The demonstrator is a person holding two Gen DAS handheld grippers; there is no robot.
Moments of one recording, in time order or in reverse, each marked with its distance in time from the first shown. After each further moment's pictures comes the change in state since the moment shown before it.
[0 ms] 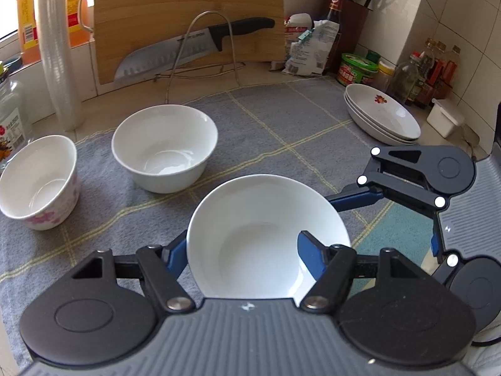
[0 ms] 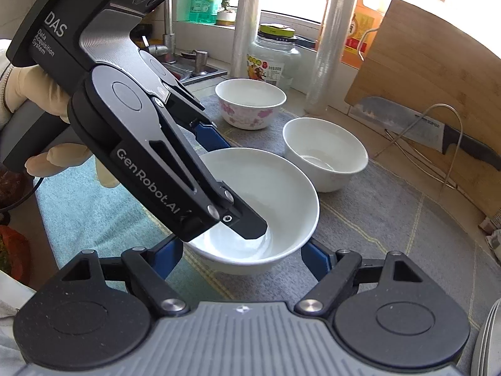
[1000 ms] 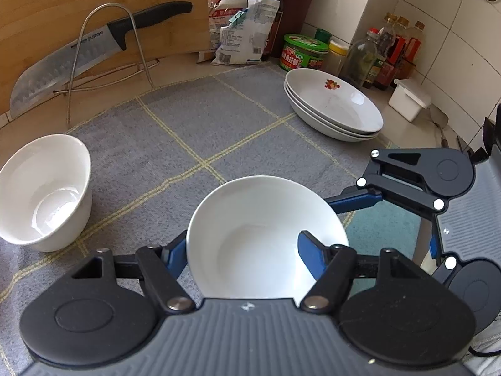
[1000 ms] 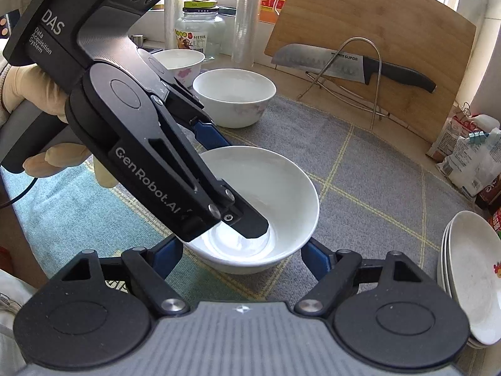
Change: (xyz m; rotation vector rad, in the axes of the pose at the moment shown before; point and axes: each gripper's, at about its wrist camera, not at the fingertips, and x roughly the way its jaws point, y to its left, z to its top) left arm 0.064 -0.063 0.039 0.088 0.047 -0.145; right arm -0.027 -0.055 -0.052 0.138 0.080 -0.108
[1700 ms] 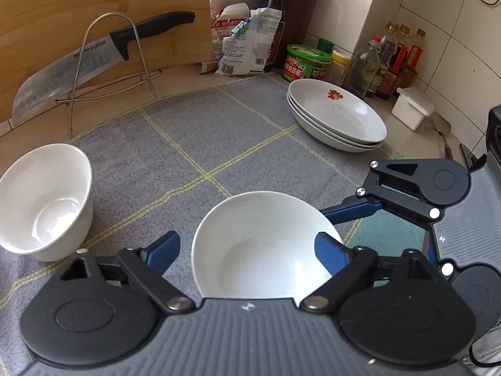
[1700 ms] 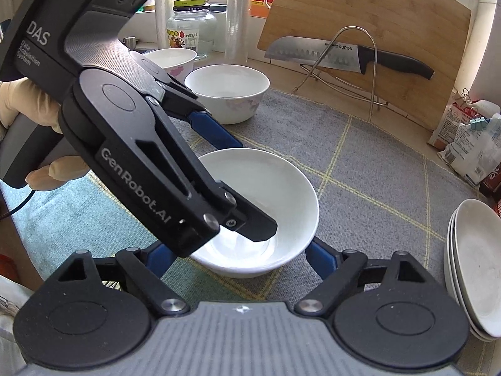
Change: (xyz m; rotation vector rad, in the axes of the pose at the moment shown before) left arm -0.002 -0.002 0.001 0.001 -0.055 0.021; right arm 0.007 -0.007 0.000 0.052 0.005 0.014
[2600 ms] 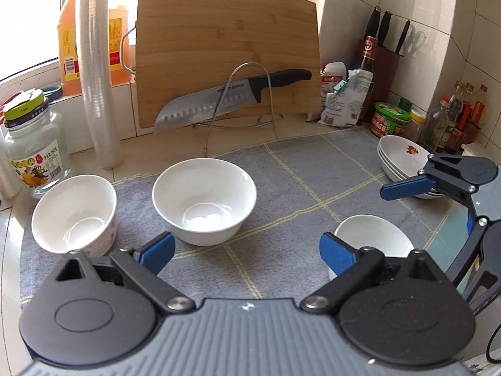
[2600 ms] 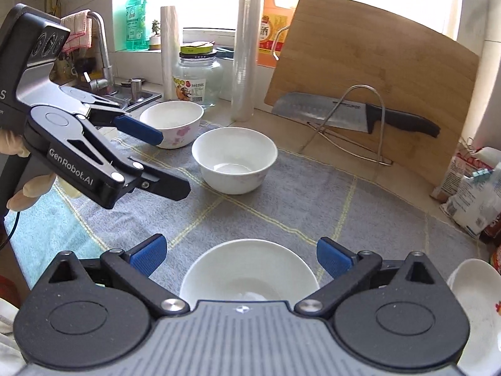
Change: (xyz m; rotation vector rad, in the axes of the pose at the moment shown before) left arm -0.085 0.060 -0.028 -0.135 -0.160 0.285; right arm -0.002 0.012 0.053 -0.026 -0.126 0.007
